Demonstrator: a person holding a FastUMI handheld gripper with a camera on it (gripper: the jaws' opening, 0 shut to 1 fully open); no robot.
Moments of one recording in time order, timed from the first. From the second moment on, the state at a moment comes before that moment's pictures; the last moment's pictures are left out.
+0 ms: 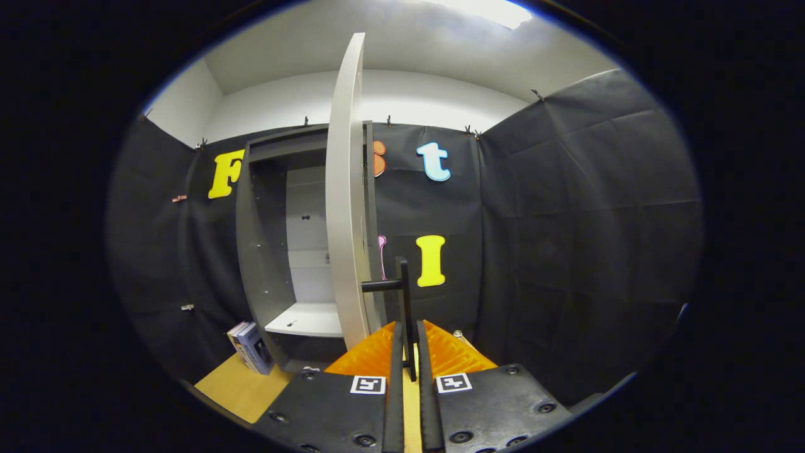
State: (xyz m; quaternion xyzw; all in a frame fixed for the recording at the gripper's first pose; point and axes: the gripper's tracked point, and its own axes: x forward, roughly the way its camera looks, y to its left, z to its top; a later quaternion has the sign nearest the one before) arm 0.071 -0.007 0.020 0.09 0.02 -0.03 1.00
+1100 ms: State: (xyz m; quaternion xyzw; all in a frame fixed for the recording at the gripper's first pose) arm -0.009 0.131 -0.119 0.08 0.22 0.11 0.97
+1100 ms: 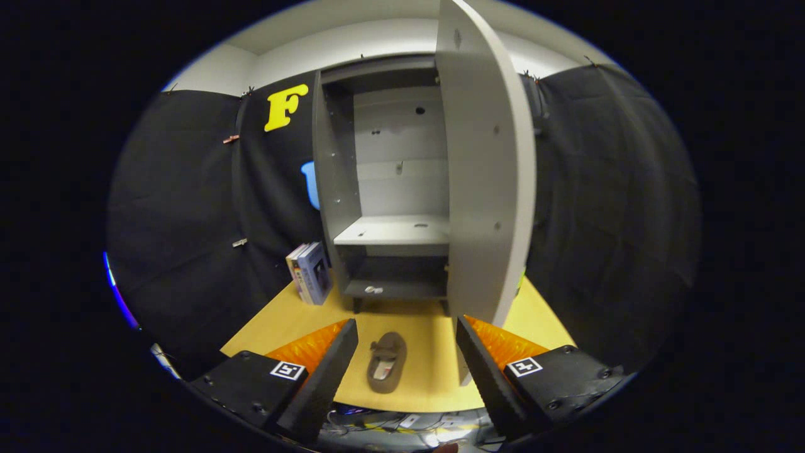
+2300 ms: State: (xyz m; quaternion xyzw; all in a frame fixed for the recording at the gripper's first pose) arm 0.106 0.265 -0.478 0.05 0.44 0.11 0.89
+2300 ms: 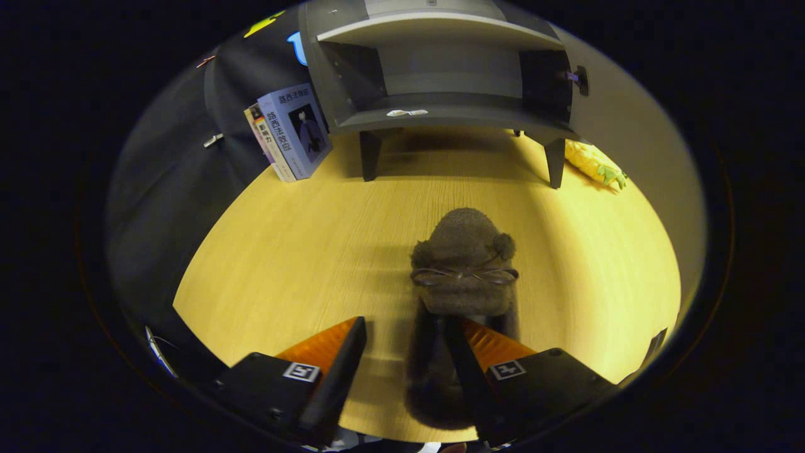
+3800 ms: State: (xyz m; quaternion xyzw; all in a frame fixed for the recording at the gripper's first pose) arm 0.238 0.223 -0.157 0.13 0.29 0.11 0.94
